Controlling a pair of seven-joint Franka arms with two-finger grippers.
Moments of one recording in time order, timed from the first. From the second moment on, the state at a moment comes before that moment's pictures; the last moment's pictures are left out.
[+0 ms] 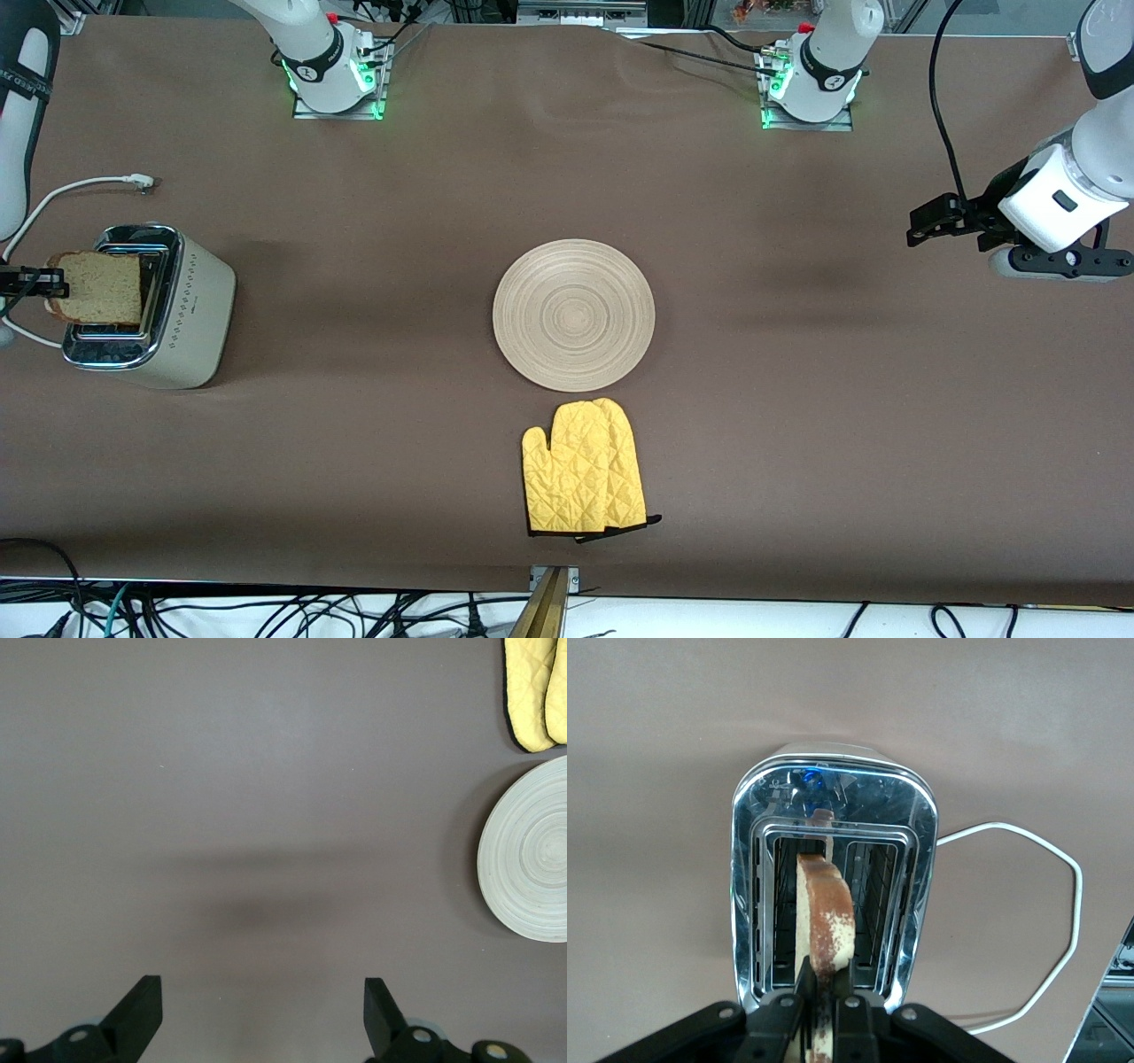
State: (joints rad) left arm -0.02 0.05 -0.03 -1.66 -0.06 1.60 -0.03; right arm 0.31 0.45 -0.68 -1.45 0.08 1.64 -0.44
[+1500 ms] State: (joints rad) left arm -0.02 0.05 -0.03 -1.66 -0.06 1.60 -0.03; right arm 0.12 0.15 -0.17 -1.40 0.05 1.50 -0.05
